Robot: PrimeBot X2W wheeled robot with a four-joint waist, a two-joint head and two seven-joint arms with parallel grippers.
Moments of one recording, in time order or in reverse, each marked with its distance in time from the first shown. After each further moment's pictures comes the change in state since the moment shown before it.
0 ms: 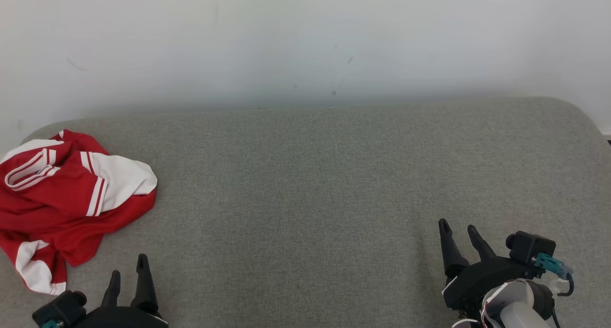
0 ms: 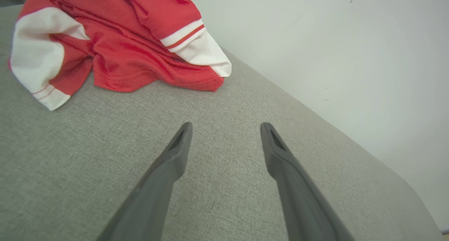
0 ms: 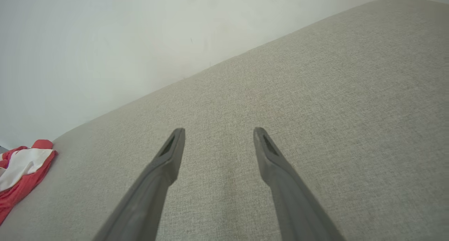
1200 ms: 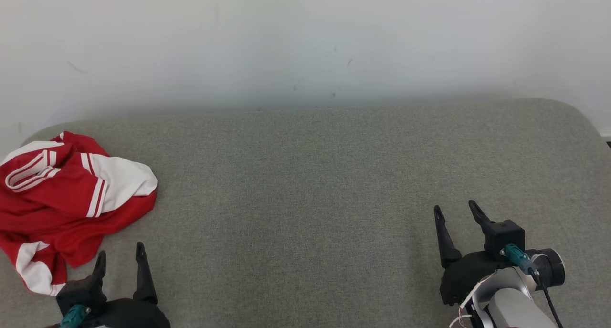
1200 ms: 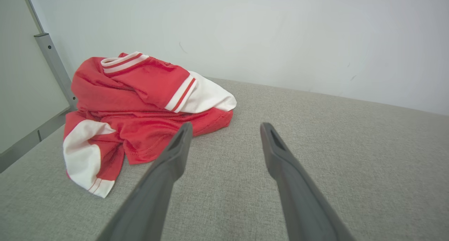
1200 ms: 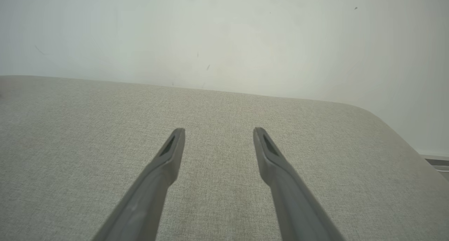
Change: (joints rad) left arm -0.021 0.006 -0.002 -0.007 0.454 0.071 -0.059; right arm -0.090 -0.038 0.085 0.099 -0.404 -0.071 -0.111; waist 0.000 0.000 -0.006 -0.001
